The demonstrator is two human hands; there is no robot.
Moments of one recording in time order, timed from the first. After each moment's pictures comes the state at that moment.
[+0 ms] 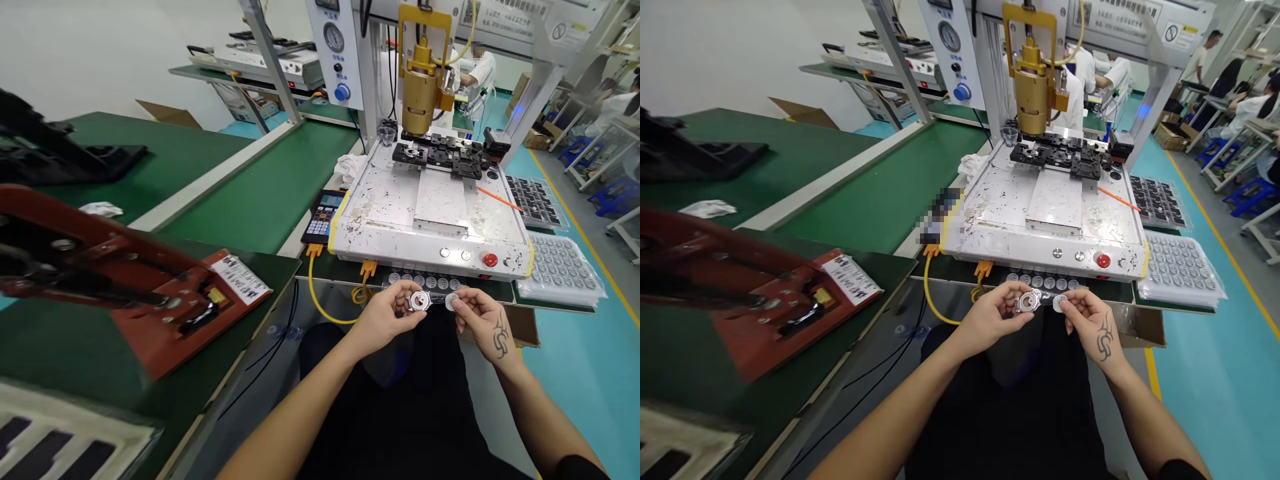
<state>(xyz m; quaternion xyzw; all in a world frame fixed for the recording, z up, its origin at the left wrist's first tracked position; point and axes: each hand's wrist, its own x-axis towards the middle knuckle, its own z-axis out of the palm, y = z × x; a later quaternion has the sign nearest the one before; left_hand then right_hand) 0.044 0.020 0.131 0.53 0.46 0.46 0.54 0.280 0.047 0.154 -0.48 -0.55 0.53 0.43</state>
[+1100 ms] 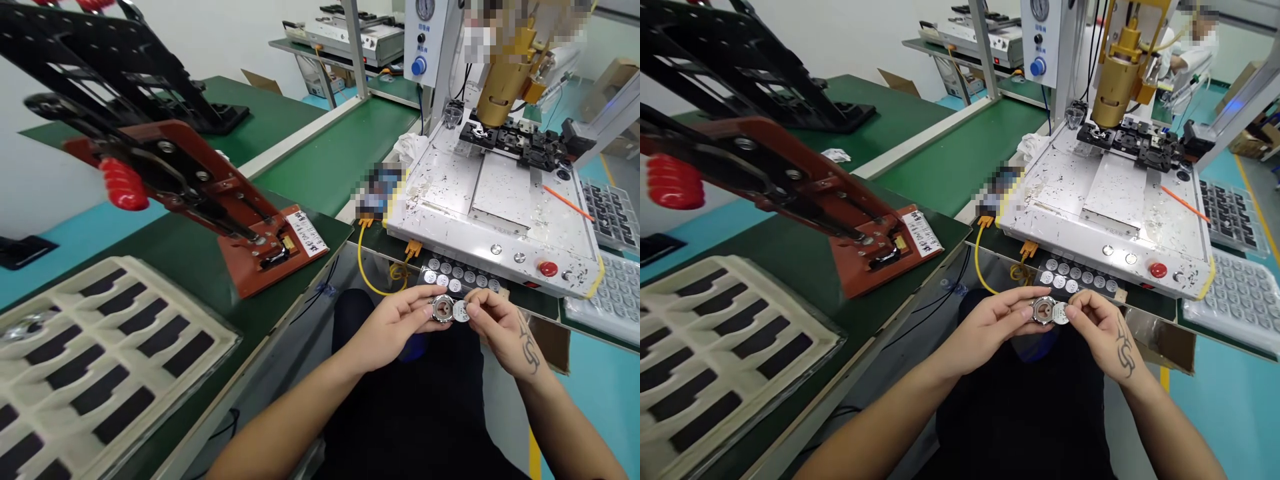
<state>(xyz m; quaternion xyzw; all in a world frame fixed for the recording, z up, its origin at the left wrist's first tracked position) 0.033 -0.048 0.171 0.28 0.38 0.57 0.68 0.250 0.040 0.176 -0.37 -0.63 0.62 0.27</state>
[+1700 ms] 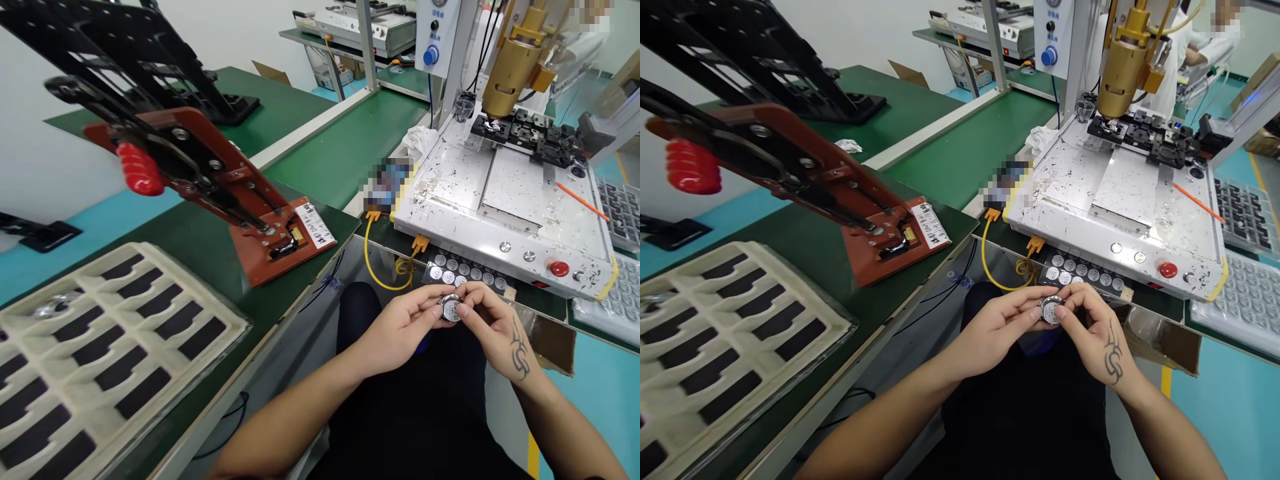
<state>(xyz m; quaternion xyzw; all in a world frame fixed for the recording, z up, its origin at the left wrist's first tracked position) 0.040 -0.053 0.172 0.34 0.39 0.57 0.63 0.230 0.030 0.182 -0.34 -0.71 0.54 0.29</state>
